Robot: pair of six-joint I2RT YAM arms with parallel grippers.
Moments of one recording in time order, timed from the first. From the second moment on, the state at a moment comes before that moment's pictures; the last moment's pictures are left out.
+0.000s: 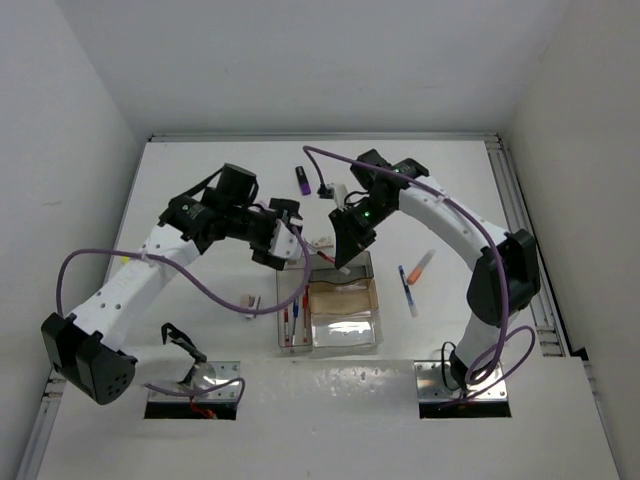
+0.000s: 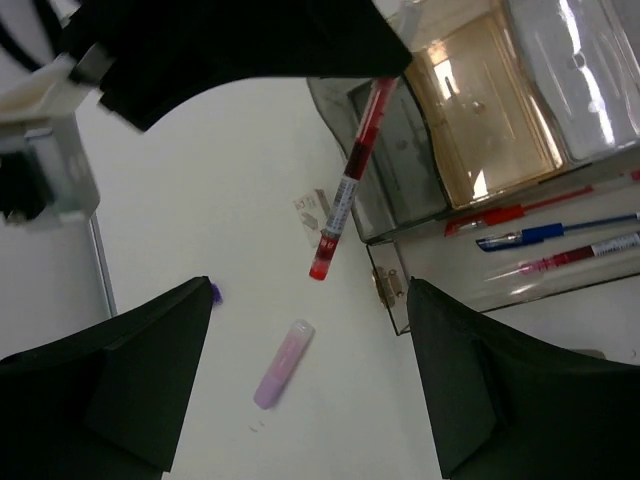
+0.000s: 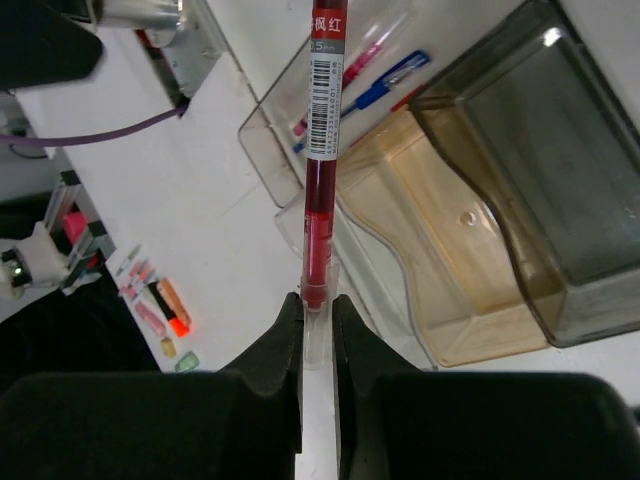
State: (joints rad) left arm -0.48 1.24 1.27 -0.83 0.69 1.26; right arm 0.55 1.76 1.53 -1.10 -0.72 -0.15
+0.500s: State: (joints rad) left arm -0.71 1.24 1.22 -0.87 0.50 1.35; right arm 0.57 1.73 1.53 -1.13 -0.85 -0.14
